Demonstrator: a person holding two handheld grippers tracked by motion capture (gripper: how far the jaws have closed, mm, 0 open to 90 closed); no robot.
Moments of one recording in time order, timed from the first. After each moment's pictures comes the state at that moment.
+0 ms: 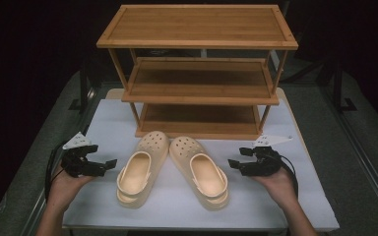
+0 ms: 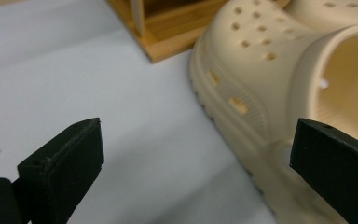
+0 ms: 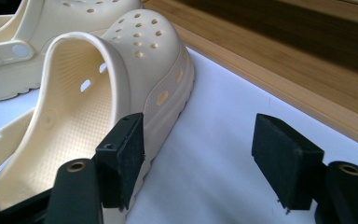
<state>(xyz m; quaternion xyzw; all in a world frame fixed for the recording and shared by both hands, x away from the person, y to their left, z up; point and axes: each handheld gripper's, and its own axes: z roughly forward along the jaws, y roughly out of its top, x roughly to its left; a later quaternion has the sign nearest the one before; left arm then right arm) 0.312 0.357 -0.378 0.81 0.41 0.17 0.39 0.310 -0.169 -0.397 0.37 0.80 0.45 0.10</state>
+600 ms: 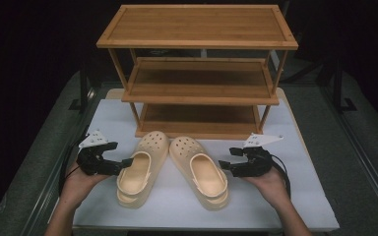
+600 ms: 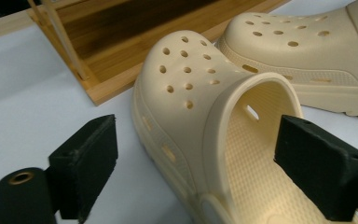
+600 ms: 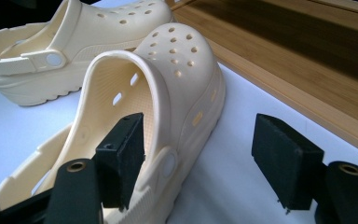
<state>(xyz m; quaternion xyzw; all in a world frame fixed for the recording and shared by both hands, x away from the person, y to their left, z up) 0.314 0.309 -0.368 0.83 0.36 0.15 0.40 0.309 -0.144 -0.390 0.35 0.81 0.47 0.09</state>
